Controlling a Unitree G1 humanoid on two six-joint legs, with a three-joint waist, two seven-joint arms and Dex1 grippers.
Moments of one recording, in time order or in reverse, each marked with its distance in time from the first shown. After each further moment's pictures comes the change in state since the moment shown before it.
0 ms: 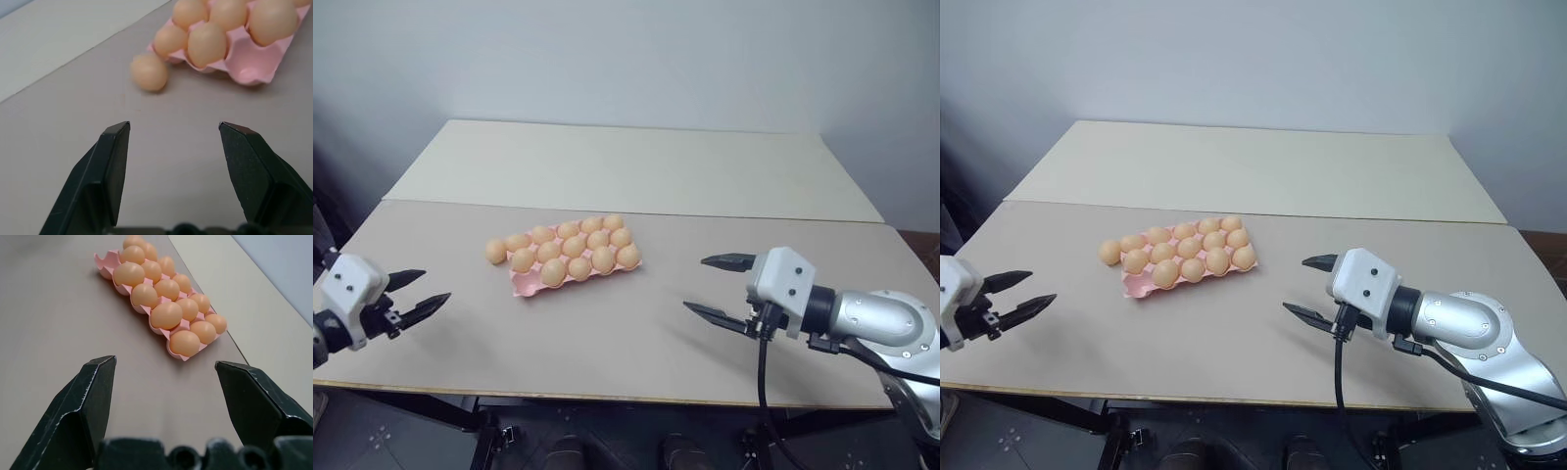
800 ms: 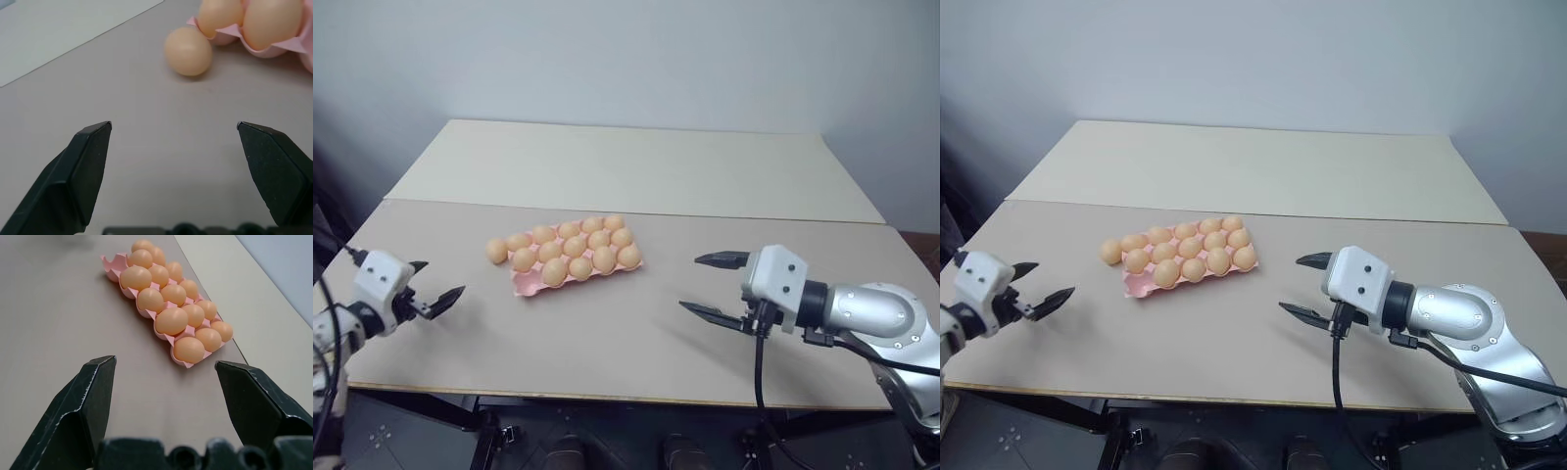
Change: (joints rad) left arm -0.311 -0.070 -0.213 0.347 0.148 -0.141 0.156; right arm -0.041 0.000 0.040 0.045 -0.021 -0.035 0.031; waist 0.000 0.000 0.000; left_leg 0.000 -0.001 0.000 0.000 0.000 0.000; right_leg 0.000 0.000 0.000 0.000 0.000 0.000
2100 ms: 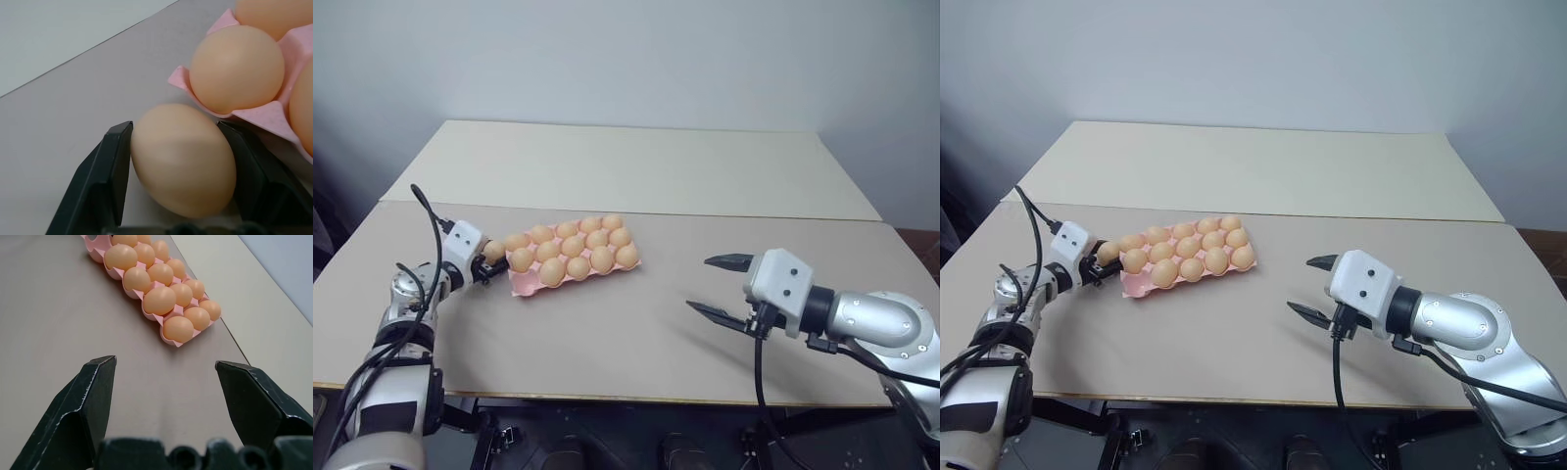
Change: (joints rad) left arm -0.565 -0.170 -0.265 0.772 0.213 -0.328 0.084; right arm 0.053 -0.020 -0.026 -0.052 -0.018 0.058 -0.067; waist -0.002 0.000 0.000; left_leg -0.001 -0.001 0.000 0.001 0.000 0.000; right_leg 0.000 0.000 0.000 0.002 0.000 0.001
